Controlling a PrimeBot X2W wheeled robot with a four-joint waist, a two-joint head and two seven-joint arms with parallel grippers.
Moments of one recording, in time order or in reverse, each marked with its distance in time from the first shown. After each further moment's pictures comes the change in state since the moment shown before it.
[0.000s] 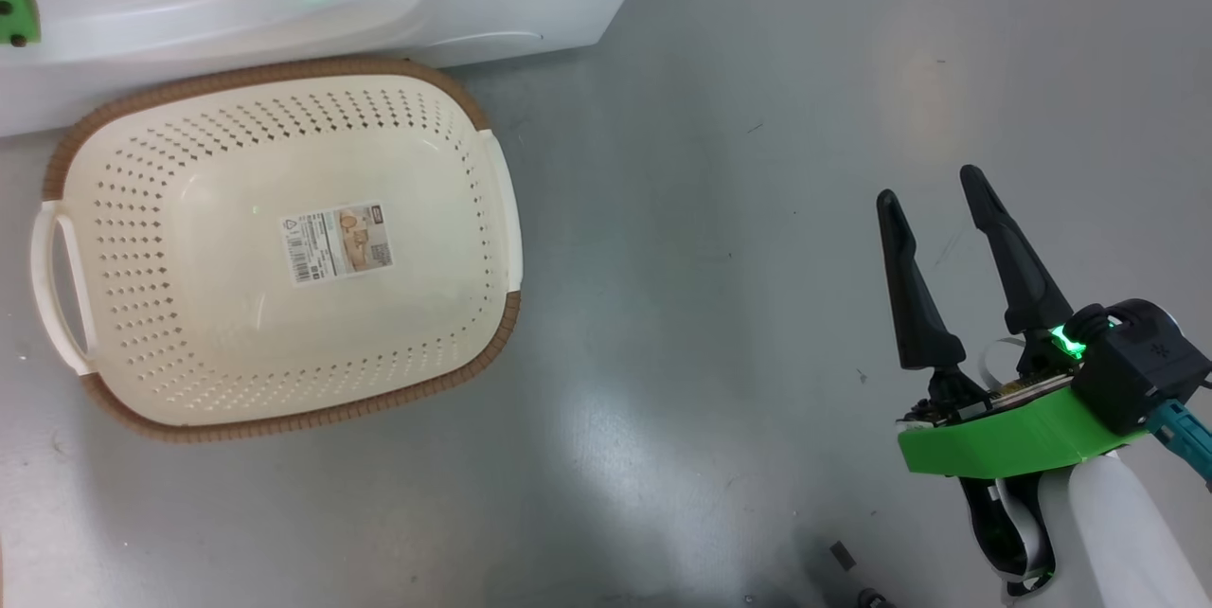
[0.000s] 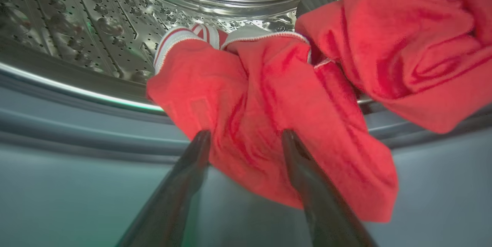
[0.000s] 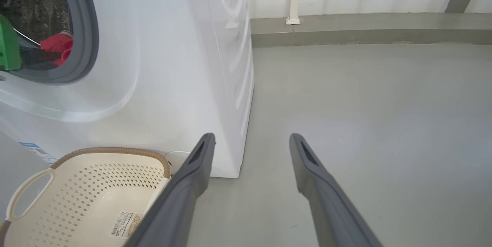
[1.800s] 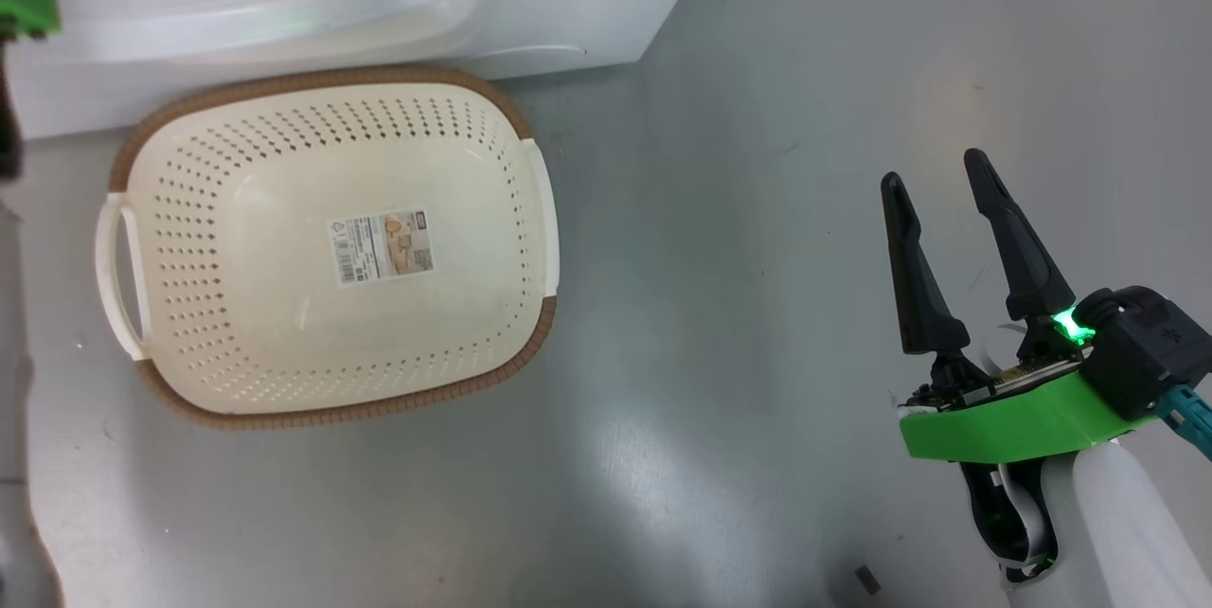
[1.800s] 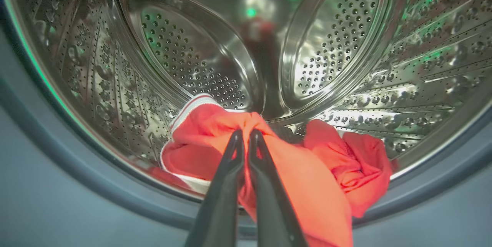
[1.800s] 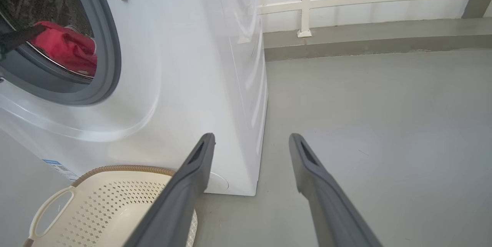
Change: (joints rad) left arm 0.228 -0.015 0.142 -0.444 -0.183 -0.094 -0.210; right arm -0.025 0.000 0.002 0.004 0.032 0.000 0.000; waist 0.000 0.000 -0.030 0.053
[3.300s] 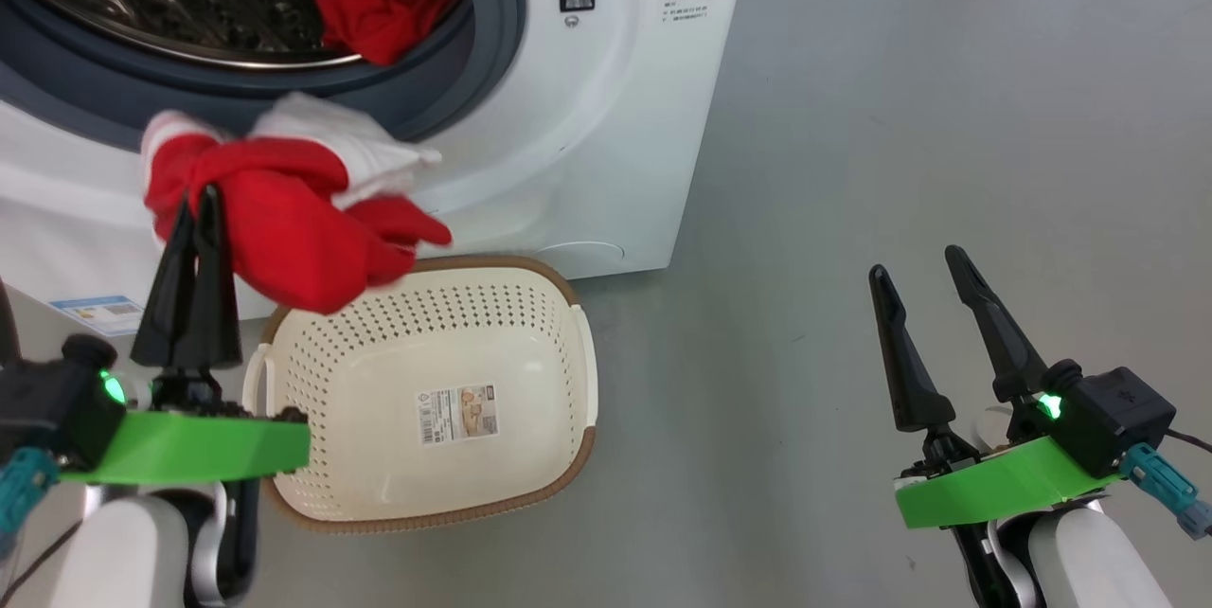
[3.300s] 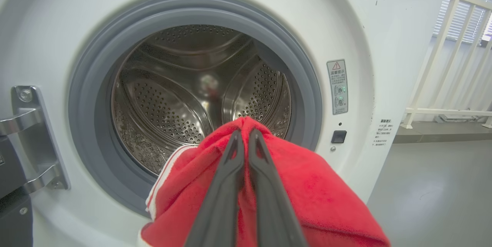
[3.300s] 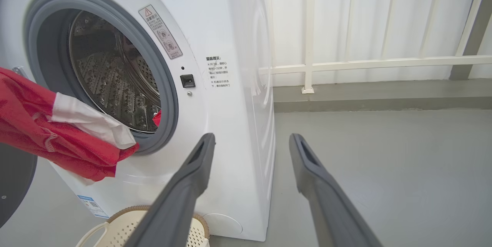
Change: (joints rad) left arm 0.843 -0.118 0.015 -0.724 -0.024 0.023 0.007; right arm 0.111 -0.003 0.005 0.055 -0.008 0.000 0.000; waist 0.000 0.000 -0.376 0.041
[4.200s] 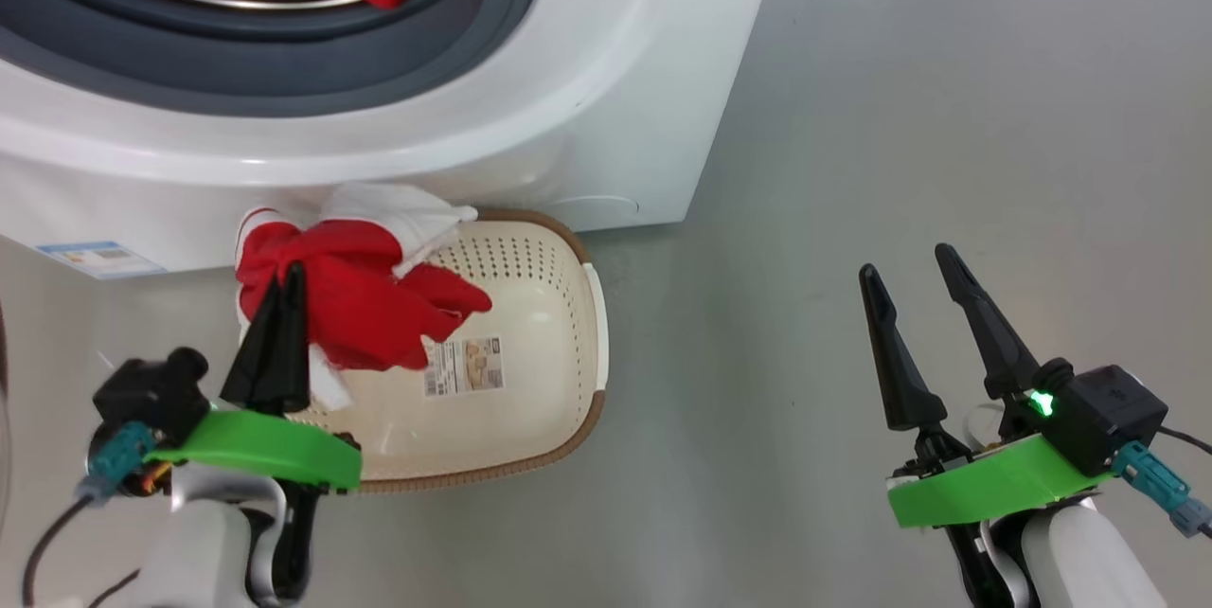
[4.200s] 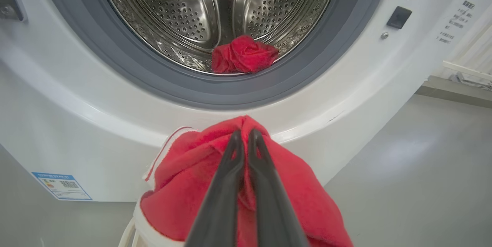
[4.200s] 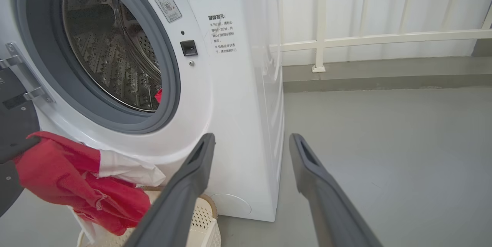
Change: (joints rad) left arm -0.029 -0.072 -0.038 0.303 -0.060 -0.052 -0.003; right arm -0.001 0.000 0.015 -0.003 0.000 0.000 0.000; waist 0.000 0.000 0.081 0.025
